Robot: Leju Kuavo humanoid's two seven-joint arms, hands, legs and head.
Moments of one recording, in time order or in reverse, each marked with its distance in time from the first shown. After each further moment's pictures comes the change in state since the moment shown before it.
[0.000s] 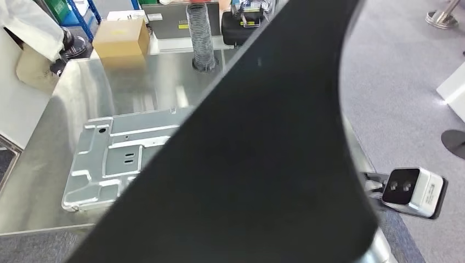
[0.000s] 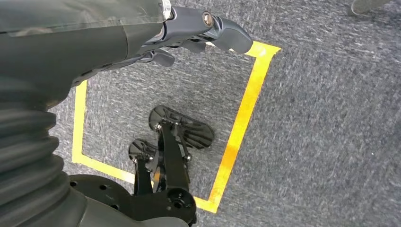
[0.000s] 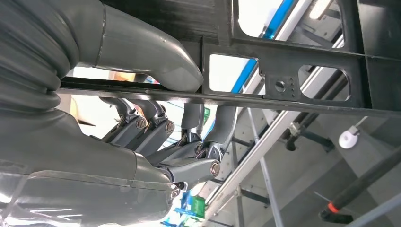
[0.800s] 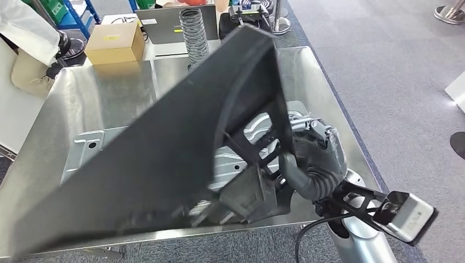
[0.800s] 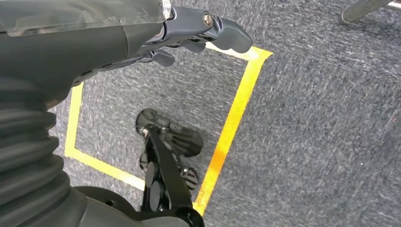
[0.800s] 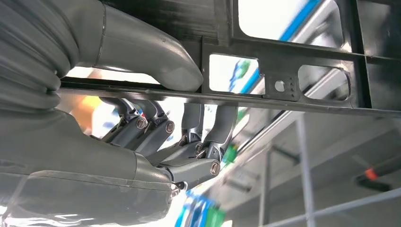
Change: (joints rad) left arm 0.005 0.000 0.037 -0.001 0.004 0.023 0.006; right arm 0.110 -0.019 -0.065 -0.070 0.241 -0.129 0.018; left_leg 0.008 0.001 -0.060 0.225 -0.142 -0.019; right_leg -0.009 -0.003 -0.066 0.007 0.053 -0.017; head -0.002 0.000
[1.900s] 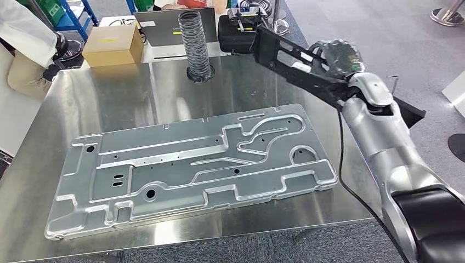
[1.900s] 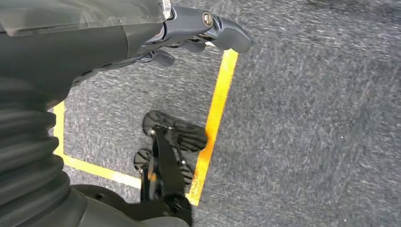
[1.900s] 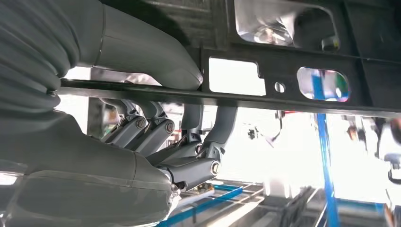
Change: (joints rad) left arm -0.018 0.028 0.029 -0.001 -0.107 -0.077 -0.025; right arm -0.734 -0.084 0.002 1.237 1.110 -0.323 0.285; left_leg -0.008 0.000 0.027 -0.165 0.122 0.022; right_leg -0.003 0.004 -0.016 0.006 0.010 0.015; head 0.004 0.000
